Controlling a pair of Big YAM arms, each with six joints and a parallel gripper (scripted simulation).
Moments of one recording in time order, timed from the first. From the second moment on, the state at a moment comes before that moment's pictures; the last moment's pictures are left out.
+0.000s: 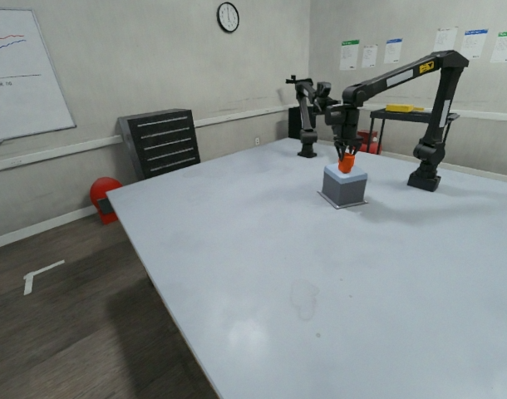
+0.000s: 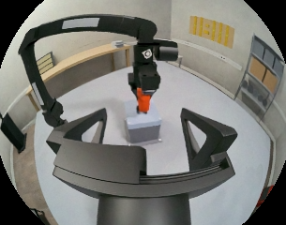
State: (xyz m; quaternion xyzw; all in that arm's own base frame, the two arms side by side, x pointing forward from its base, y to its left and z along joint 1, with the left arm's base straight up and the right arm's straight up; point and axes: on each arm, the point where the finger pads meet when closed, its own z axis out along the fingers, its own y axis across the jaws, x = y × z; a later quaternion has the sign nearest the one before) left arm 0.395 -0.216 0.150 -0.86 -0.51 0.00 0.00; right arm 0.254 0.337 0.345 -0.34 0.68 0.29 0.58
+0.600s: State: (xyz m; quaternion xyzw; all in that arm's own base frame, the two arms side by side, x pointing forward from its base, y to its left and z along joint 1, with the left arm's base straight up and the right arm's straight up) left arm 0.386 -0.211 0.153 -0.86 -0.51 0.01 0.02; right arm 0.254 0.337 0.345 -0.34 0.69 0.29 0.58
